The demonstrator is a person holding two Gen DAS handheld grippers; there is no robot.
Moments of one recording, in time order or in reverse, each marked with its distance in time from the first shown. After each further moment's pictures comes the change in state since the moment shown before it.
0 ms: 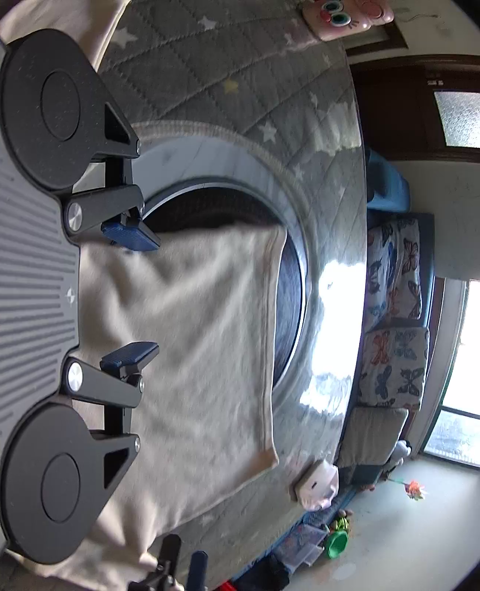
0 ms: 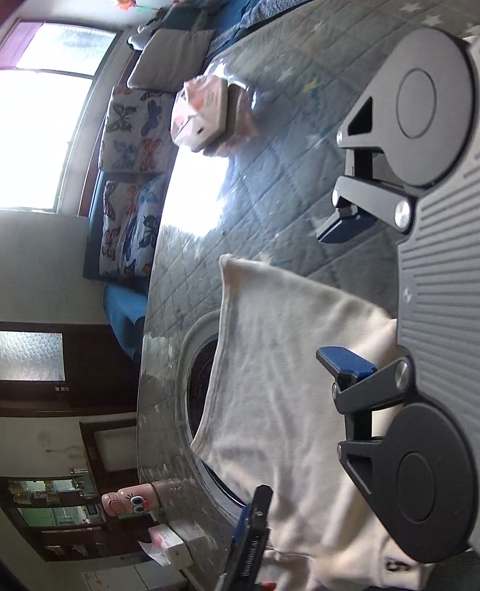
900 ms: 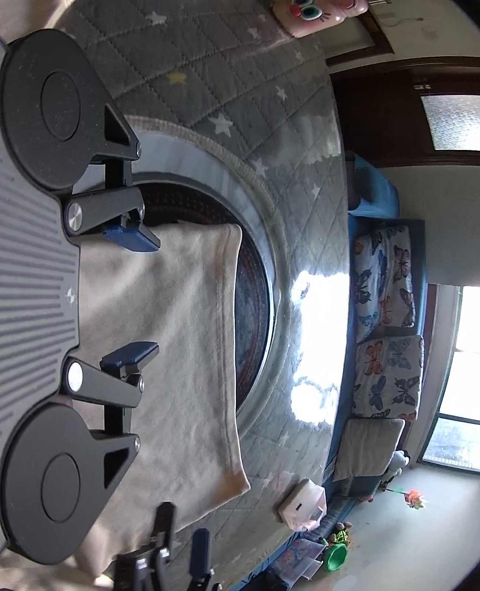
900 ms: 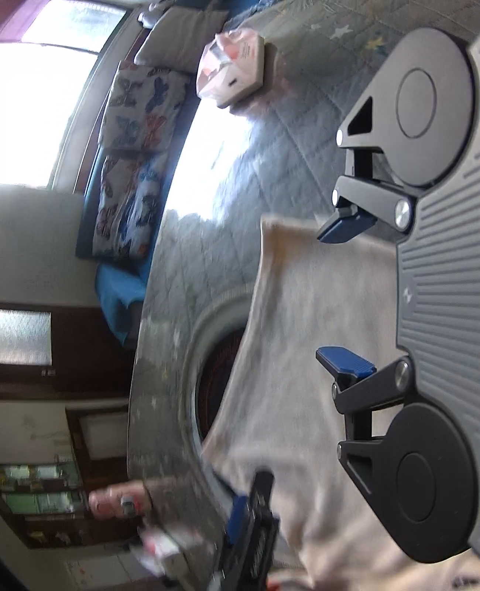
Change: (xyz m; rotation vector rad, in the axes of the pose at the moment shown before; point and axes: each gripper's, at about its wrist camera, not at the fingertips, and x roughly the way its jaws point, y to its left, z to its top) left arm 0.014 -0.008 0.028 0.026 -0.039 0.046; right arm 0.046 0.031 0.031 -0.079 0.026 0.065
